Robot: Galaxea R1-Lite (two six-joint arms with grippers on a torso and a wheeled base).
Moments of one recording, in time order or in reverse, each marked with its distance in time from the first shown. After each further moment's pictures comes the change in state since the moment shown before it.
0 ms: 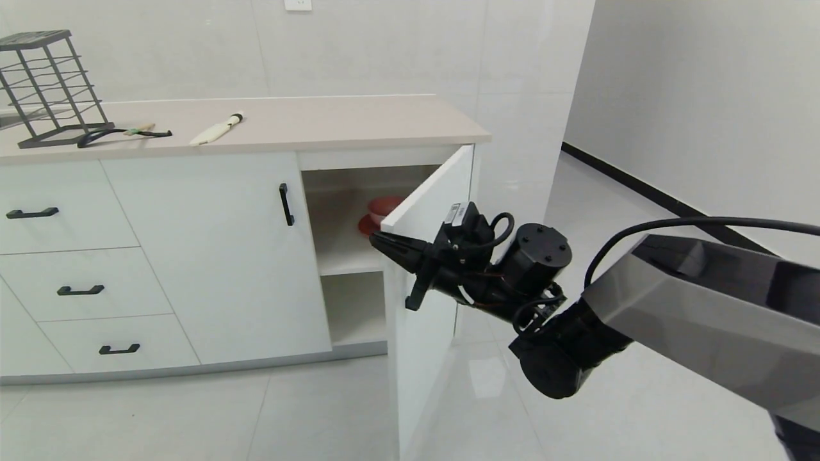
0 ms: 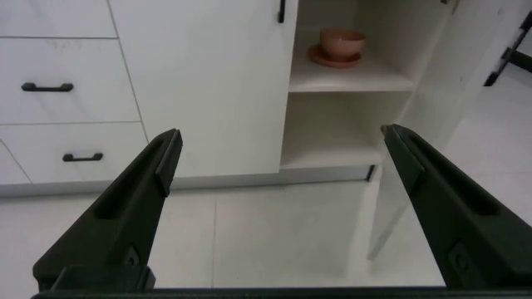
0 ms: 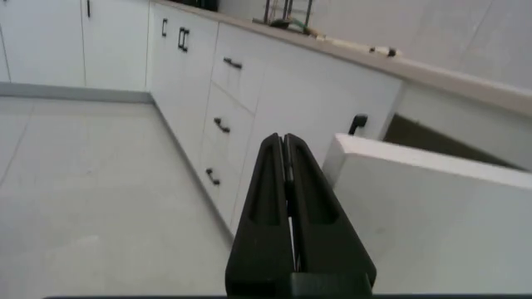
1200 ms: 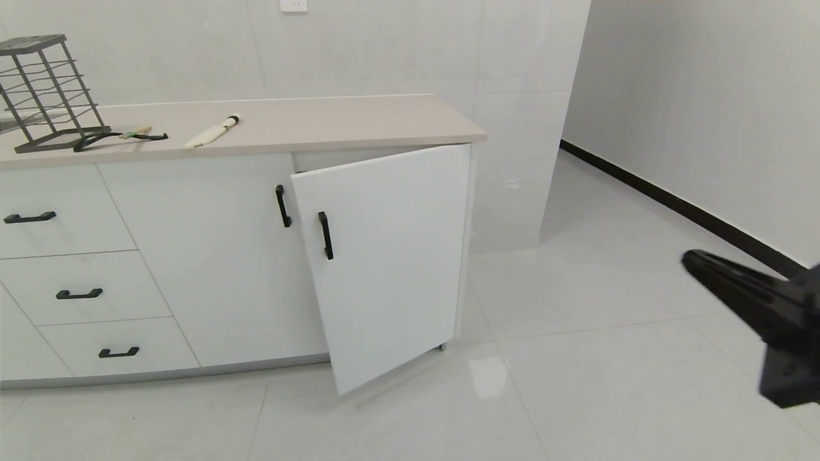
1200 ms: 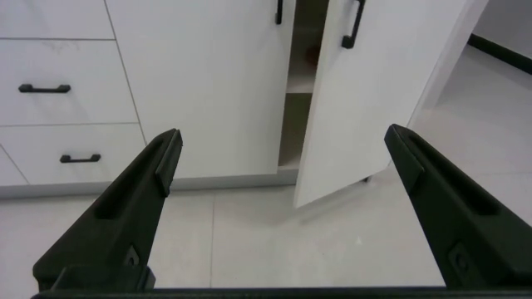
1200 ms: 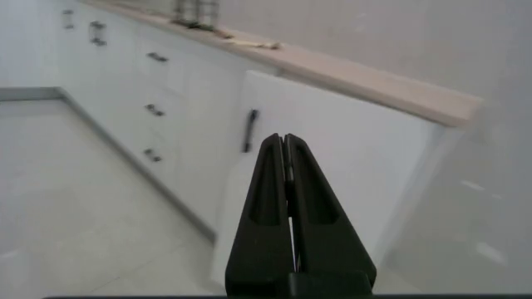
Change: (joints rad) left arm 0.003 0.000 0.000 -0.001 0.000 -0.005; right arm -0.393 -1.081 1.013 0.051 0.069 -0.014
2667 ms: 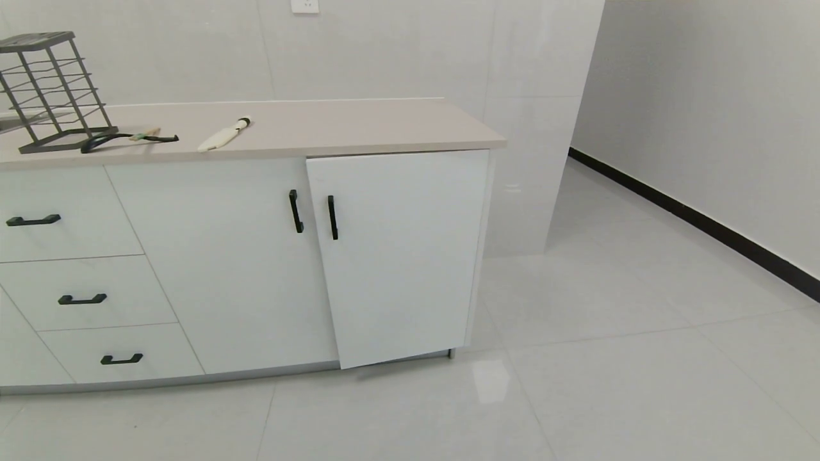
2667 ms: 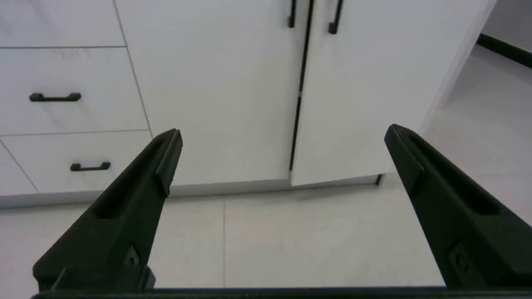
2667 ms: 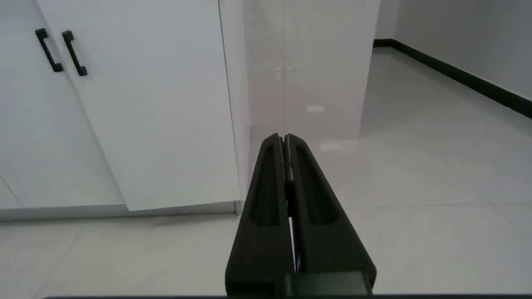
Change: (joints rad) left arm -0.004 0.000 0.000 0.003 -0.006 0.025; right arm -0.269 -1.289 0.063 1.453 -0.458 0.107
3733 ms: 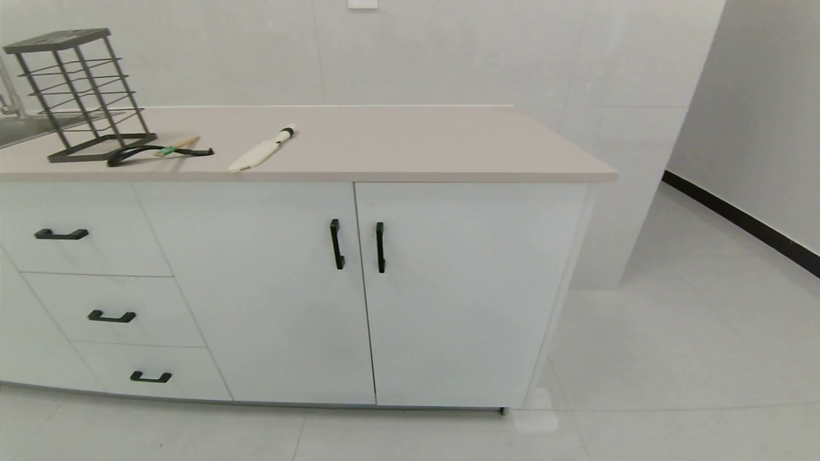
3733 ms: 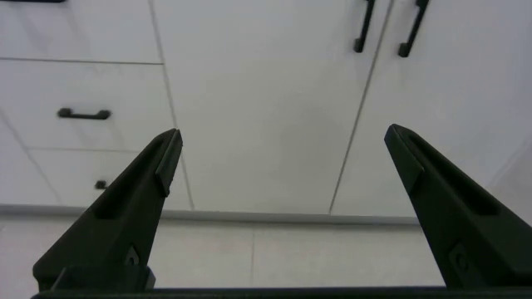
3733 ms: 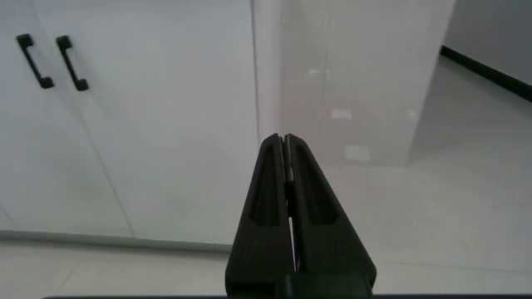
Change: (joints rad) left arm 0.002 0.000 0.000 -0.002 0.004 -0.005; right arm 0.002 -0.001 0.000 0.003 -0.003 -0.012
